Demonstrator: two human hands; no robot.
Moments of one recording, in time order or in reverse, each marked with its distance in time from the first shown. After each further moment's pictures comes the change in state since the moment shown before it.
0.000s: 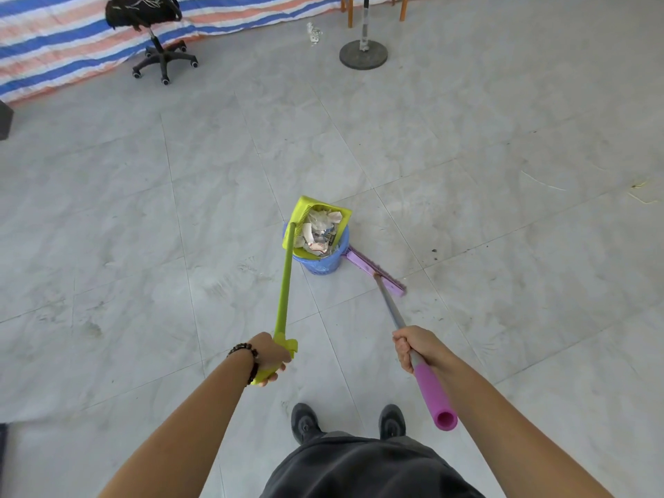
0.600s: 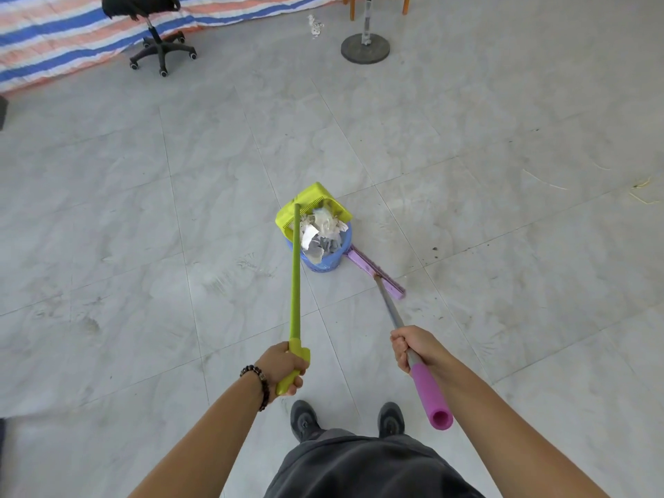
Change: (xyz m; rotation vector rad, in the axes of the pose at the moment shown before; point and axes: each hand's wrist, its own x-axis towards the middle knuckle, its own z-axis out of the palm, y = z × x) left_hand 0.006 -0.015 0.033 -0.572 -0.107 0.080; right_hand 0.005 -0.001 0.011 0.031 0.003 0.028
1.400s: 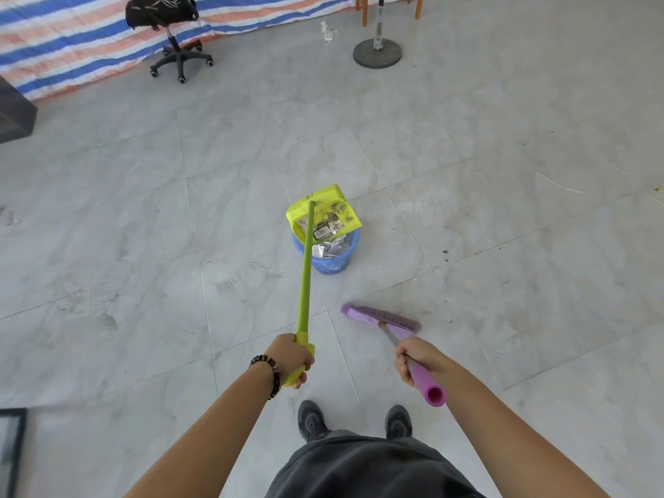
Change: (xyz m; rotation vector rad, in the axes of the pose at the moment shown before) left_hand -0.023 0.014 0.010 0.181 0.094 0.035; right_hand 0.016 0.021 -0.013 -0.155 -0.001 0.059
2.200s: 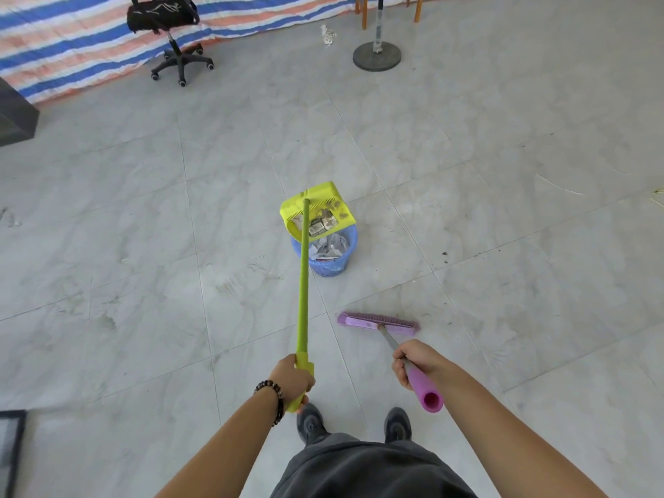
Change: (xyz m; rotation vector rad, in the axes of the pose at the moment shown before) left_hand 0.005 -0.037 0.020 -0.042 0.034 -0.017; right_hand 0.006 0.003 -0.007 -0.043 -0.005 0.036
